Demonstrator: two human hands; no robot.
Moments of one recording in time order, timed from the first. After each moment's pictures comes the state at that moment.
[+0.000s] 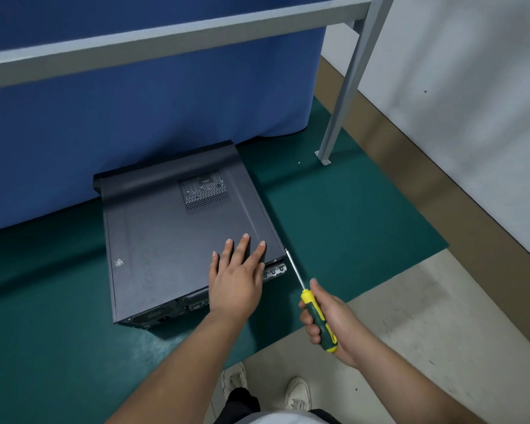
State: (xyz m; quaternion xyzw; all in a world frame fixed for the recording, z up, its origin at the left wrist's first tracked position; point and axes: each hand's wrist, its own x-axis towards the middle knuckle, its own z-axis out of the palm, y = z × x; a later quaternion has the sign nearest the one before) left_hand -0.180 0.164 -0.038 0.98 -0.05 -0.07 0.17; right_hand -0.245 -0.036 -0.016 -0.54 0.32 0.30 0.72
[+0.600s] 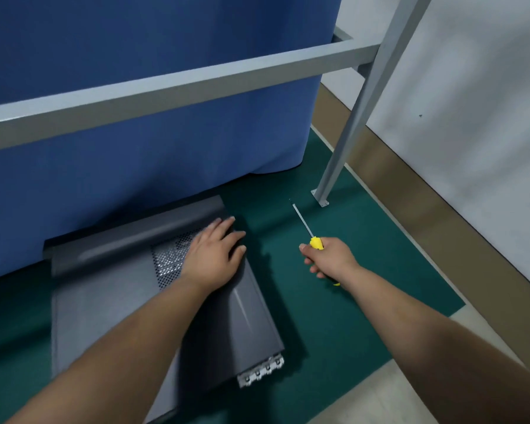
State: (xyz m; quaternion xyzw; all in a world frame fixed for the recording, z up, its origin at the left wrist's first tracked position) left_hand 0.056 0.189 -0.043 0.97 -0.15 -0.06 0.16; right_hand 0.033 -0.091 -0.028 -0.83 0.24 0.17 0.47
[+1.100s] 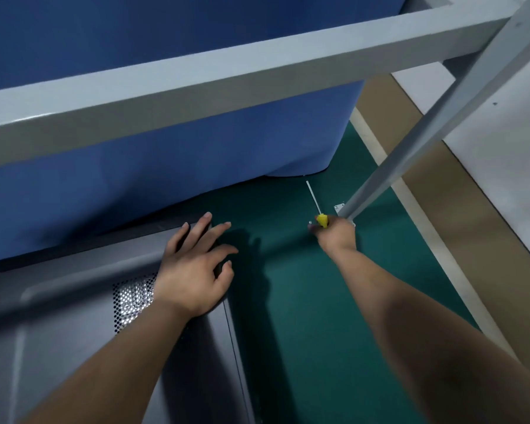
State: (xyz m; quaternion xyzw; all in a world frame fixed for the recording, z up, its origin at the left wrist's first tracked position) left_hand 0.125 0.180 -0.060 0.98 -0.14 0.02 0.12; right_hand 0.226 -0.121 -0.121 -0.89 0.25 0.14 0.34
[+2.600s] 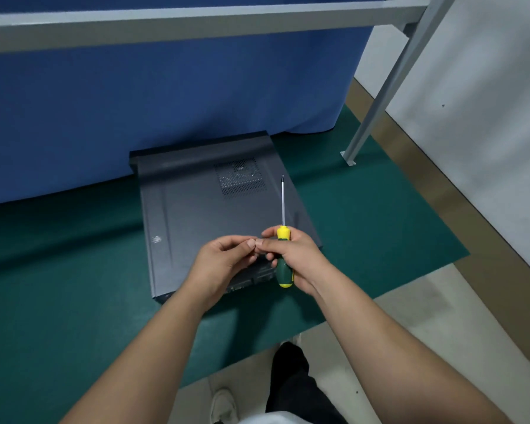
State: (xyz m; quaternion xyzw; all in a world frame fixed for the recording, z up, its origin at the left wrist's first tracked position) left_hand -0.172 0.266 -0.010 0.51 0.16 -0.19 0.82; right_hand -0.154 0.098 0.013 -0.63 0.19 0.23 0.72
